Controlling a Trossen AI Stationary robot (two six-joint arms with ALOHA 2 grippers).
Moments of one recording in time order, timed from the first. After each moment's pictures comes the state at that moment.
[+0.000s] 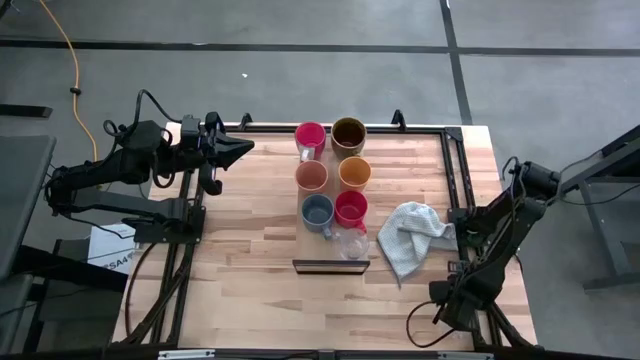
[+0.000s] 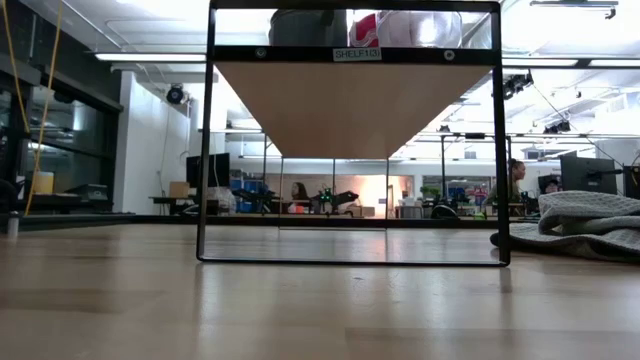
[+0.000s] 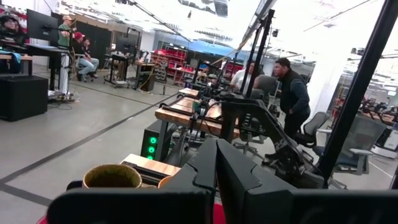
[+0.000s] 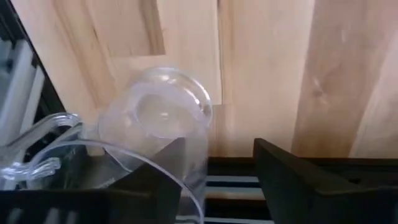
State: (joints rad) left arm 0.22 0.77 1.03 -0.13 -0.06 -0.21; right arm 1.06 1.47 0.86 -0.88 -0.24 1.13
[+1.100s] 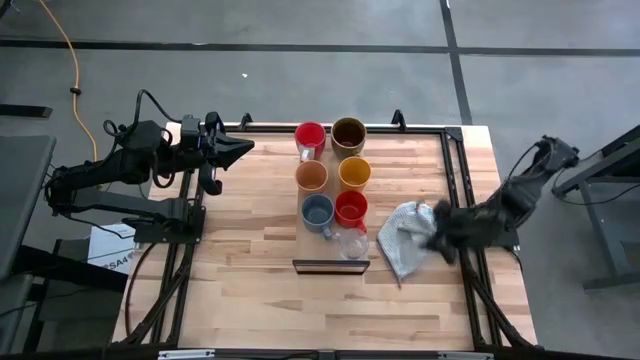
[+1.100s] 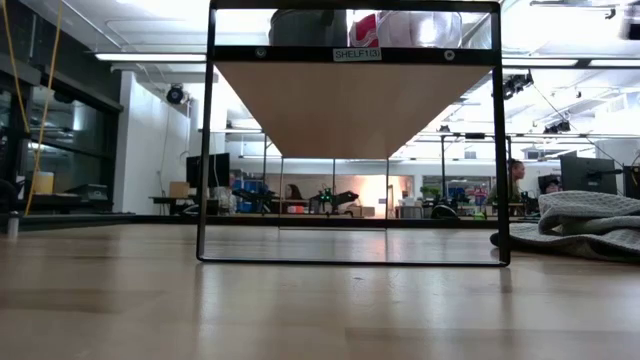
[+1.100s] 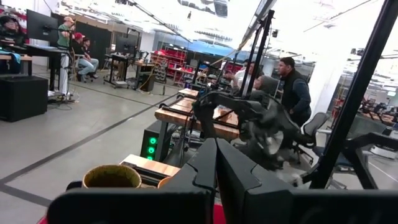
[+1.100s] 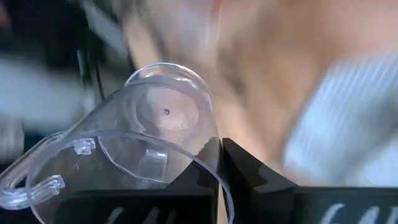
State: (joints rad) left arm 0.22 0.77 1.03 -0.13 -0.06 -0.21; right arm 0.74 0.80 0.86 -0.83 0.22 1.33
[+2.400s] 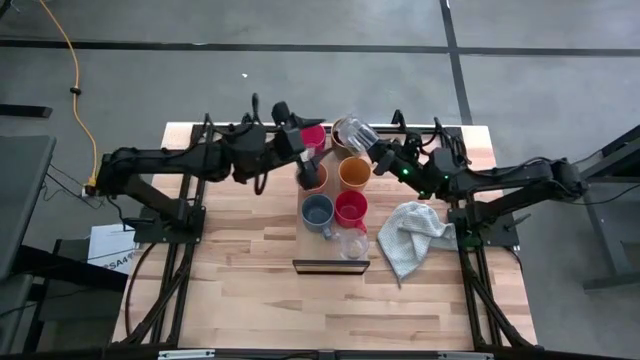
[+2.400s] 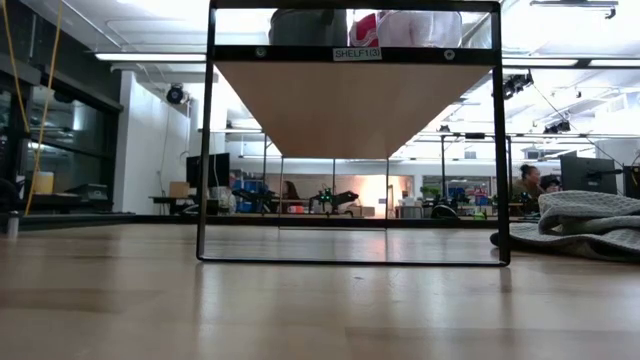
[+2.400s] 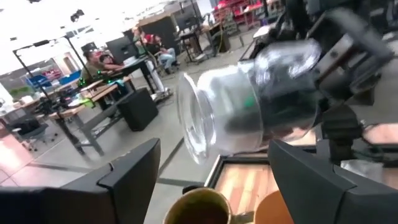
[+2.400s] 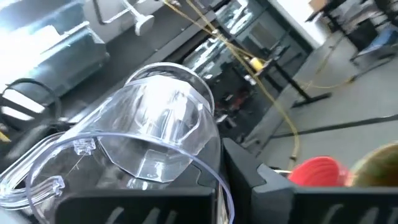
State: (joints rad) left arm 0.12 1.42 1.47 -0.12 -0.48 0.34; right arm -0.01 1.17 0.86 0.60 0.58 0.65
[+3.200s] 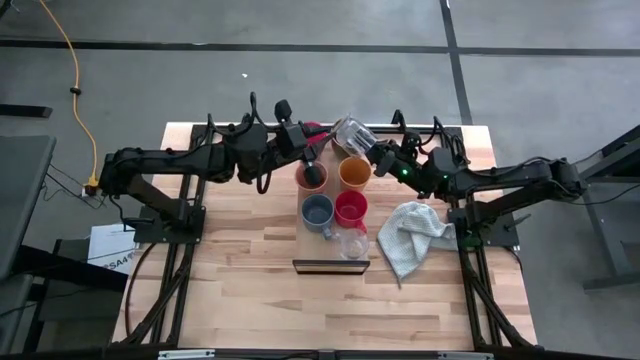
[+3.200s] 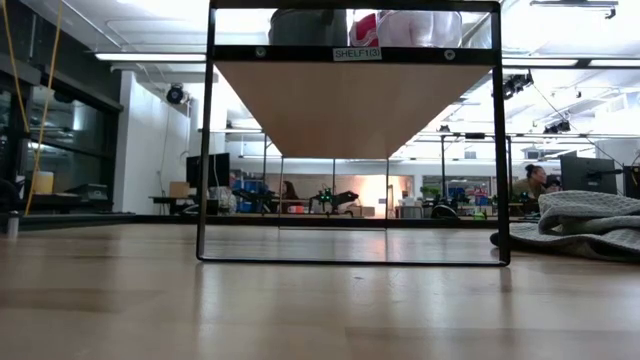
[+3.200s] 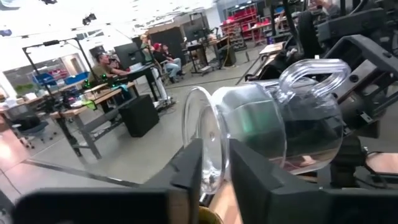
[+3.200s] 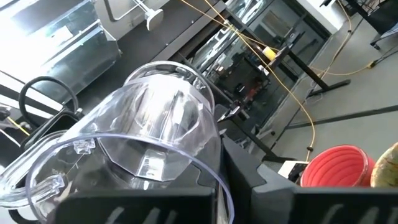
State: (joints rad) left arm 0.12 1.45 1.47 -0.02 -0.49 0.30; right arm -0.01 1.19 0.86 0.63 0.50 0.71
